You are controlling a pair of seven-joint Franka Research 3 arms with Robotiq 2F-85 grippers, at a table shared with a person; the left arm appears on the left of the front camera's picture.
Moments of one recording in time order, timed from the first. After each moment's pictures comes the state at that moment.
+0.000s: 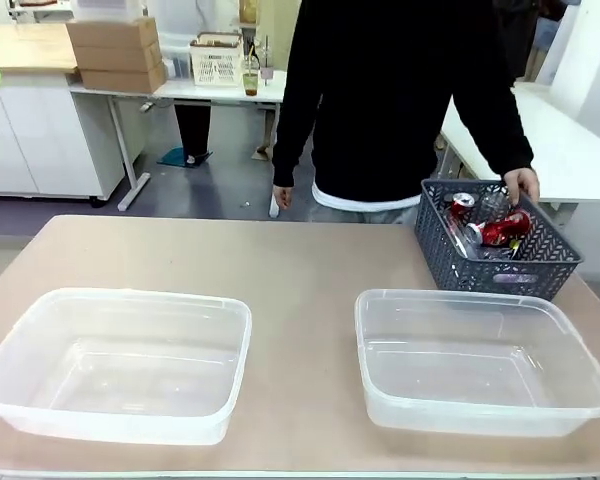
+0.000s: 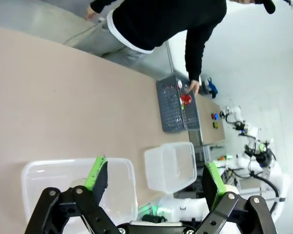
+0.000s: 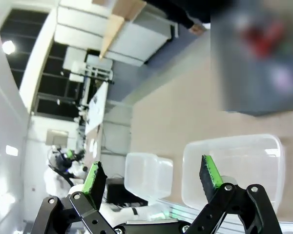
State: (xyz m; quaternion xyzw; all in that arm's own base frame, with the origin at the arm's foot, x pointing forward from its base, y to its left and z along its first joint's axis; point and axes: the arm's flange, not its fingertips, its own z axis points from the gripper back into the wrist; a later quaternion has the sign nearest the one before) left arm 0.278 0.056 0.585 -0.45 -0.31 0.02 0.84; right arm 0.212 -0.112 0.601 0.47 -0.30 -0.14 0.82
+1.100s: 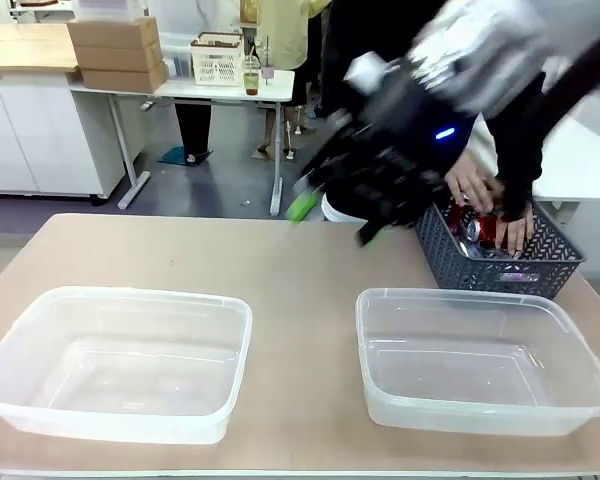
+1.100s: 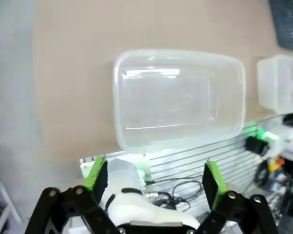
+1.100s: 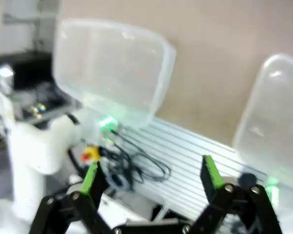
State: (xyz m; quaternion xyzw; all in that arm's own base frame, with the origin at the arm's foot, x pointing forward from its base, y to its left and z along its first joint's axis) left arm 0.210 0.034 0.584 -0.16 -0.12 -0.09 0.98; right arm 0.257 0.327 0.558 0.24 0.00 0.11 0.96
